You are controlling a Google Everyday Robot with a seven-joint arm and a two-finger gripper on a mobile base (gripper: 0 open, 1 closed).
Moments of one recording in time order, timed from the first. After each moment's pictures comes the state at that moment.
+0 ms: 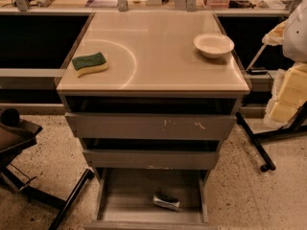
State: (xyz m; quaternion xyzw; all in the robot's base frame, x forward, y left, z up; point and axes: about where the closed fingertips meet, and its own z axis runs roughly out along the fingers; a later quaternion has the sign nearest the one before) arm 0.438 -0.216 0.977 -0.60 0.78 -0.04 0.16
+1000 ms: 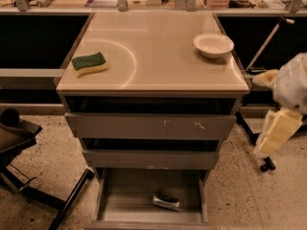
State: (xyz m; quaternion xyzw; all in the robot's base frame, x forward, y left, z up) arm 0.440 -0.231 0.883 -0.60 0.78 0.04 0.19
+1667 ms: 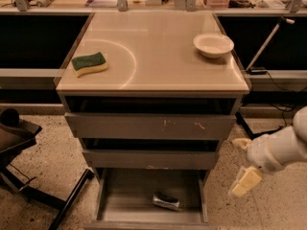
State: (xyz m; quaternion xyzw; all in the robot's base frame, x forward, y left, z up) arm 0.440 -0.244 0.648 -0.54 0.80 0.19 0.21
